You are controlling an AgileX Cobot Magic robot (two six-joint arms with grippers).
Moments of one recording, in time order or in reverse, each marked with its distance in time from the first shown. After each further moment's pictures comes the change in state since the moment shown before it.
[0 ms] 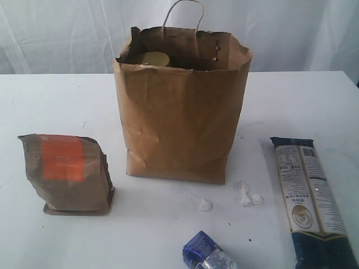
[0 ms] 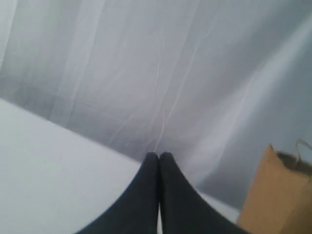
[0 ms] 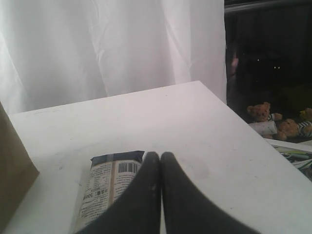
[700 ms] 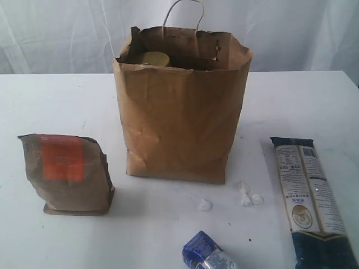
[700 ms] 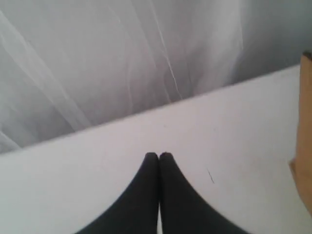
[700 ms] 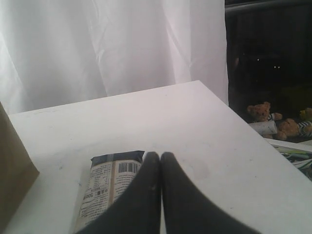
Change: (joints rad) left arm 0.111 0.975 -1.066 0.006 0.669 0.730; right arm 0.000 0.000 0.000 0.000 0.000 0.000
